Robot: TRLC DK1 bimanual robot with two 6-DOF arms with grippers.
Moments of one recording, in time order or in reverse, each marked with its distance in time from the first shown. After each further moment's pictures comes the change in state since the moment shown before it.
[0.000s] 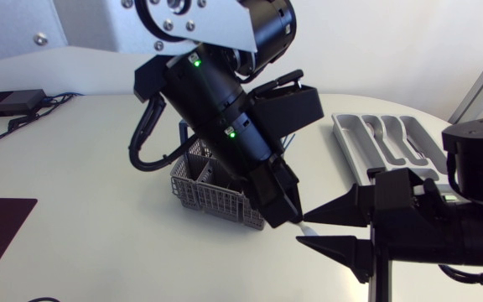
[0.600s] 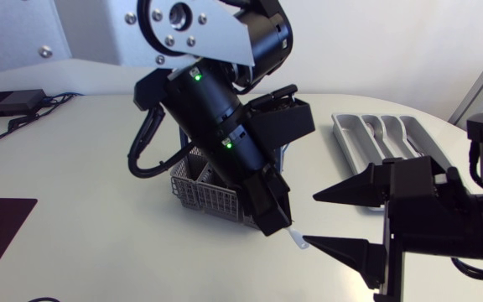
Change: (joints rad) left arm 0.000 -0.005 -0.039 0.000 -0.049 -0.003; right arm -0.051 -0.036 0.029 -0.029 0.000 -0.015
